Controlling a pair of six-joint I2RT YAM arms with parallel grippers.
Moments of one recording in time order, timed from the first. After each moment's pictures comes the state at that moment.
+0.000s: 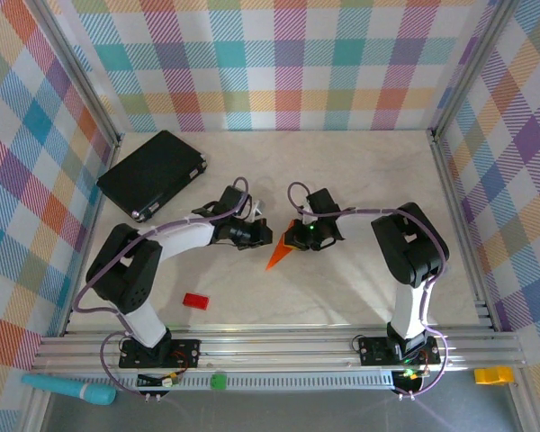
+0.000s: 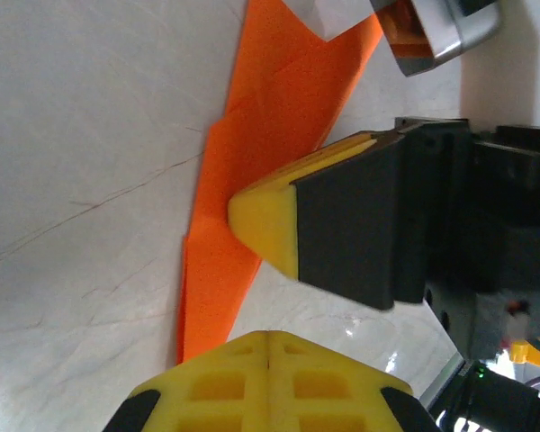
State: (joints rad) left arm -0.57 1.72 0.98 -0.23 0.52 -0.65; right arm 0.53 1.90 0.98 -0.13 -0.58 0.69
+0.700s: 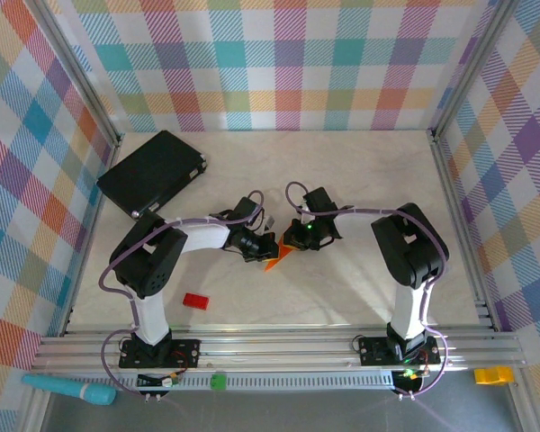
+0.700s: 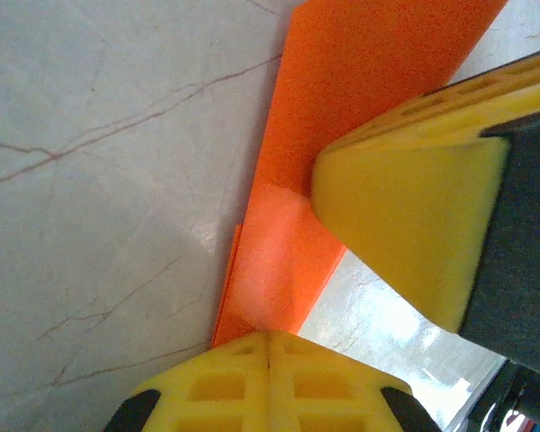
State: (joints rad) left arm -0.61 1.86 1.00 -0.23 0.54 -0.64; right arm 0.54 1.88 1.02 -0.21 -0.53 0.70
